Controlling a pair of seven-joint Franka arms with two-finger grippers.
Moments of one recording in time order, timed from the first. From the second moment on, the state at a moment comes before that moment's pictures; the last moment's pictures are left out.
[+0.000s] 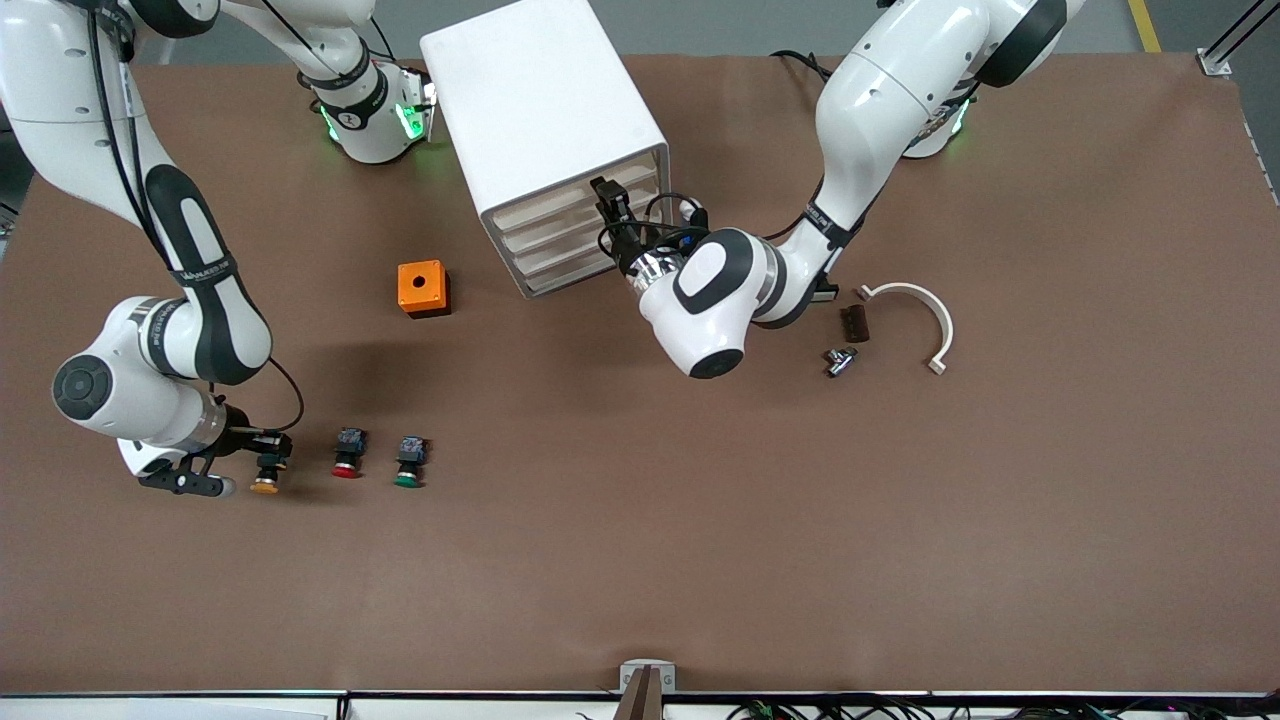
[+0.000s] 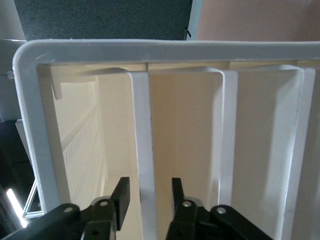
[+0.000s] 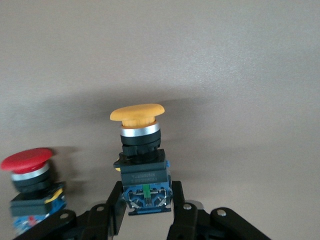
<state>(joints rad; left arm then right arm) -0.53 0.80 -0.25 -1.42 -0.99 1.50 -2.47 -0.14 0.59 0.02 -1.79 0.01 2.34 0.02</state>
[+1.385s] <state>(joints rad) -0.35 0.80 -0.16 -1.34 -0.96 1.47 -2.33 0.22 0.26 0.04 -1.63 0.06 1.71 0.94</state>
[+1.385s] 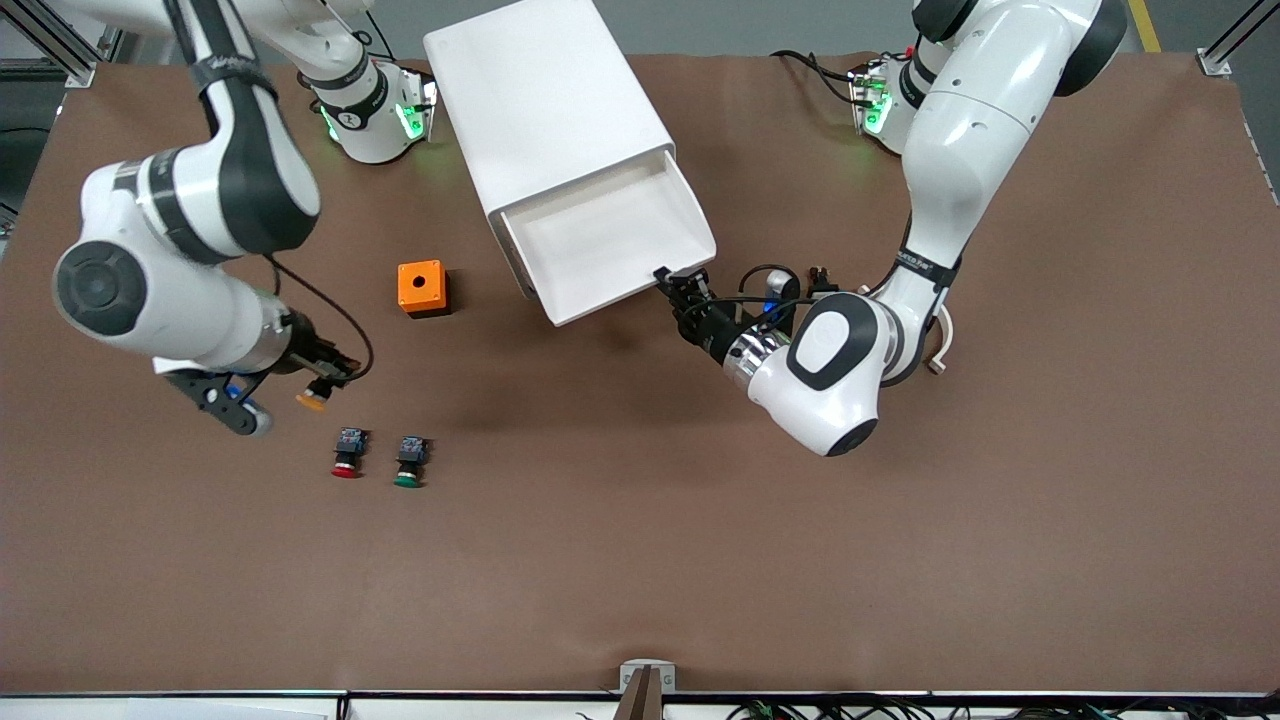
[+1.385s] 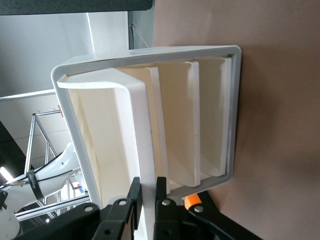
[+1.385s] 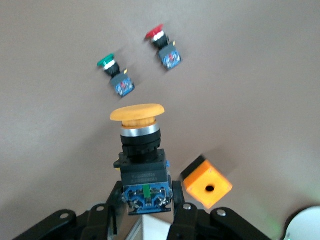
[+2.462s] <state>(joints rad) -0.25 0.77 -0.13 -1.29 -0.81 1.44 -2.24 0.60 0.23 0.04 -1.62 0.20 1.85 1.73</state>
